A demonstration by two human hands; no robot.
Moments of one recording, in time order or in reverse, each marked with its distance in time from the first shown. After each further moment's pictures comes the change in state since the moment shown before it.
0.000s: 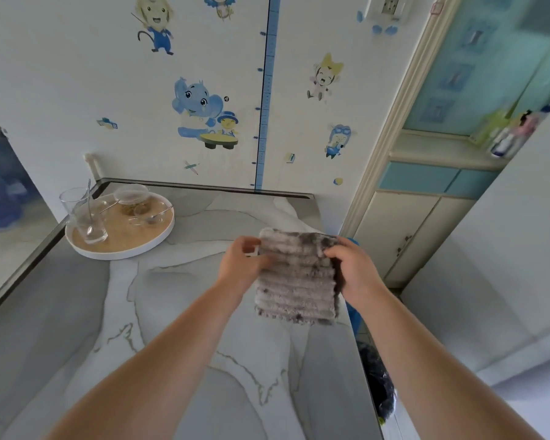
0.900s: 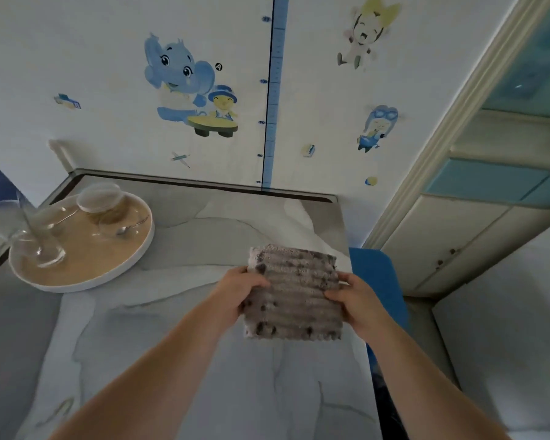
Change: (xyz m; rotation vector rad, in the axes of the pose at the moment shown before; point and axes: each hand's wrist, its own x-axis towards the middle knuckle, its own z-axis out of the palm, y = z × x) left_hand 0.184 -0.041 0.046 -0.174 -0.109 -0.438; right_hand 0.210 0.064 -0.033 -0.092 -0.024 0.342
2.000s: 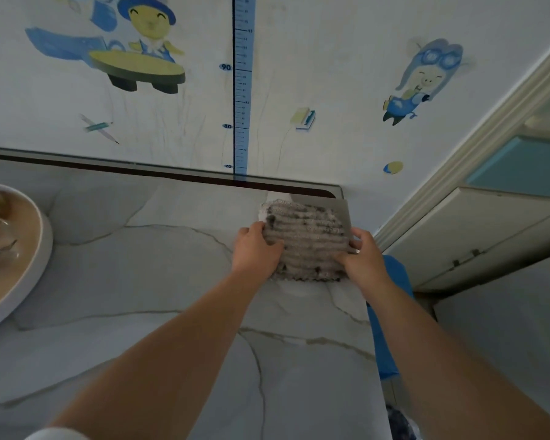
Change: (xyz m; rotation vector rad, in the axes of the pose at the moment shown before) left_hand 0.244 0.033 0.078 0.658 0.203 0.287; right_hand 0.236 -0.034 -0.022 -0.393 0.246 -0.194
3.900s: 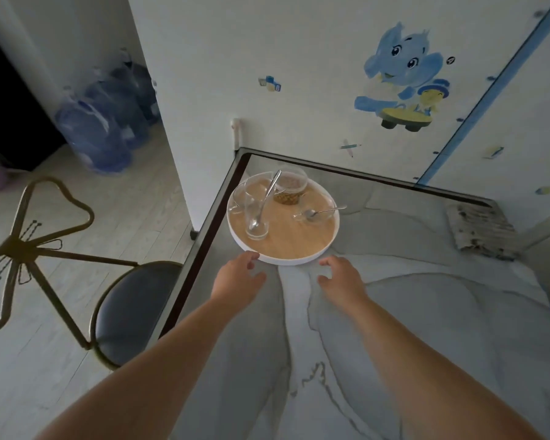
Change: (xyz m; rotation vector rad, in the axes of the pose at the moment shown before) left_hand -0.231 -0.321 -0.432 0.053 0.083 -0.049; right_hand -0.368 -0.134 0.375 -0.610 -0.203 -0.329
